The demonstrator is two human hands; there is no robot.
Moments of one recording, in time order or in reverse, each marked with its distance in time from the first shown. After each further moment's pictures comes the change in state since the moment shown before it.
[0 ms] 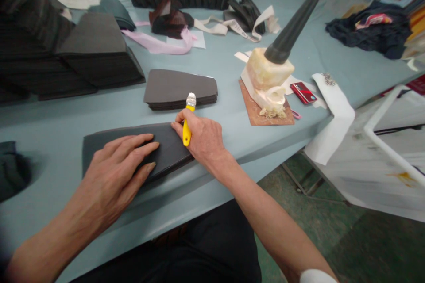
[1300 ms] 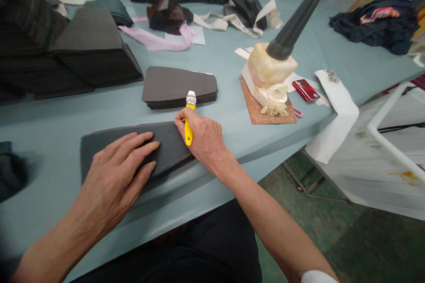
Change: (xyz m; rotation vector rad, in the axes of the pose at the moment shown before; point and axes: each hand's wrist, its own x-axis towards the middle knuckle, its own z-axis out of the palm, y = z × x) left_hand -0.001 0.005 0.006 -0.002 0.030 -0.003; right_hand 0.000 0.011 0.008 0.115 0.032 -0.044
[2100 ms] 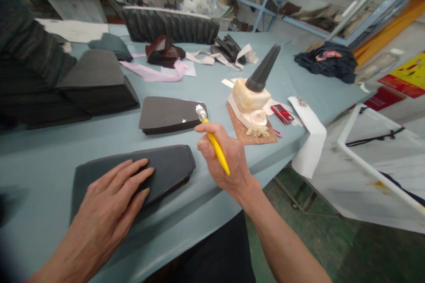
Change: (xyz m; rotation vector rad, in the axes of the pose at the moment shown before) left_hand -0.005 -0.008 0.009 0.069 0.122 0.065; right_hand -0.025 0.020 -0.059 0.298 0.402 -0.279
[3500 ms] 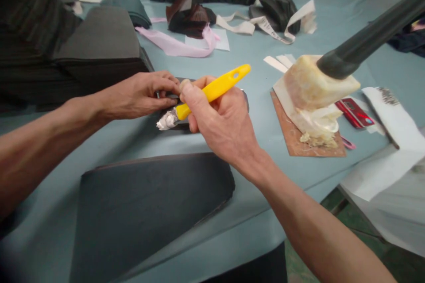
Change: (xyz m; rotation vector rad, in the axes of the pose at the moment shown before) left_hand 0.189 -0.156 0.044 -0.525 -0.401 0.113; right_hand 0.095 -0.009 0.088 0.445 -0.169 0.429
